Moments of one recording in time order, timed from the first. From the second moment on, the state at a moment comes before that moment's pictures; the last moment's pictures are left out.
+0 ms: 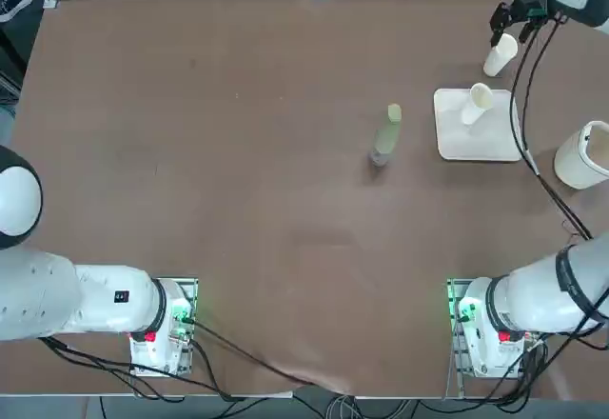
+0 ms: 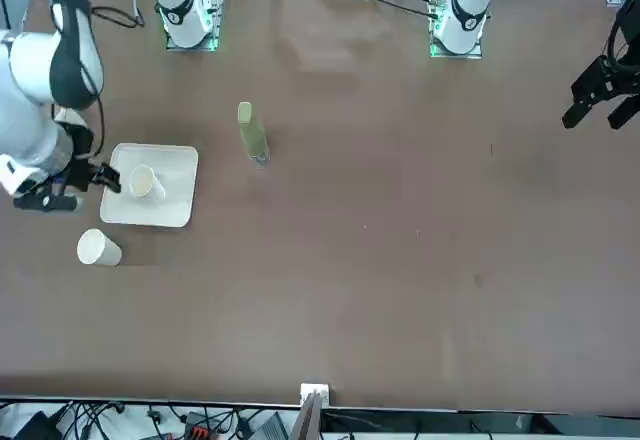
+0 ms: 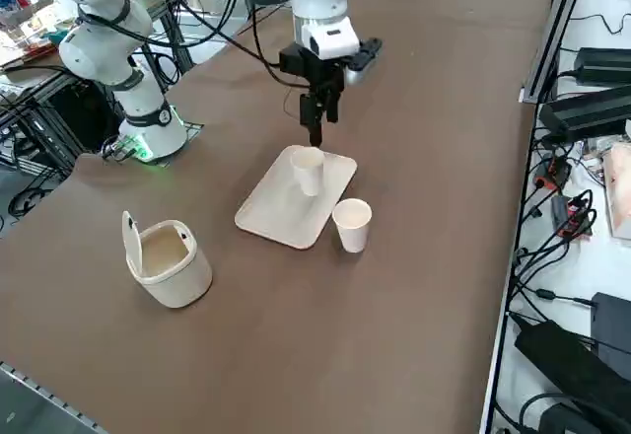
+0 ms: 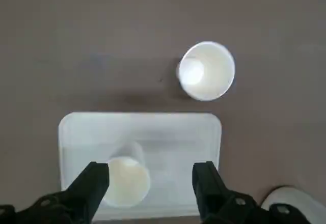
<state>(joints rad) 0.04 0.22 -0.12 -1.86 -0.12 2.07 -0.01</state>
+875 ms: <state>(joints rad) -0.01 0.59 -0.12 -1.55 -0.13 2.08 -0.01</state>
